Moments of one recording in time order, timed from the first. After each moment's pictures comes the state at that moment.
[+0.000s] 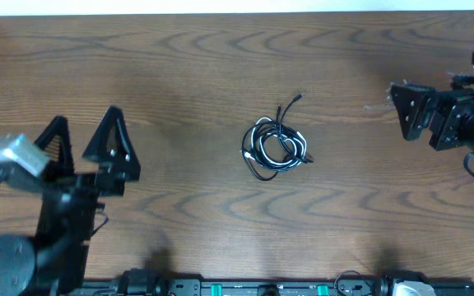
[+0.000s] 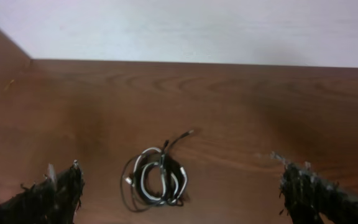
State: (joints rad) left arm -0.01 0.61 1.18 -0.52 0.08 -0.51; right arm -0.06 1.16 1.77 -1.18 -0.40 0.03
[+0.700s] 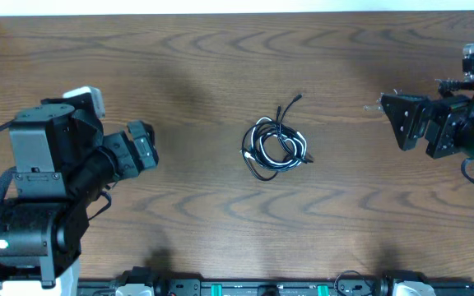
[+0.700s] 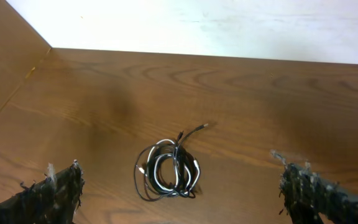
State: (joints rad) left arm -0.01 1.04 1.55 -1.31 0.07 -0.26; right arm -0.06 1.15 1.77 -1.21 -0.47 0.01
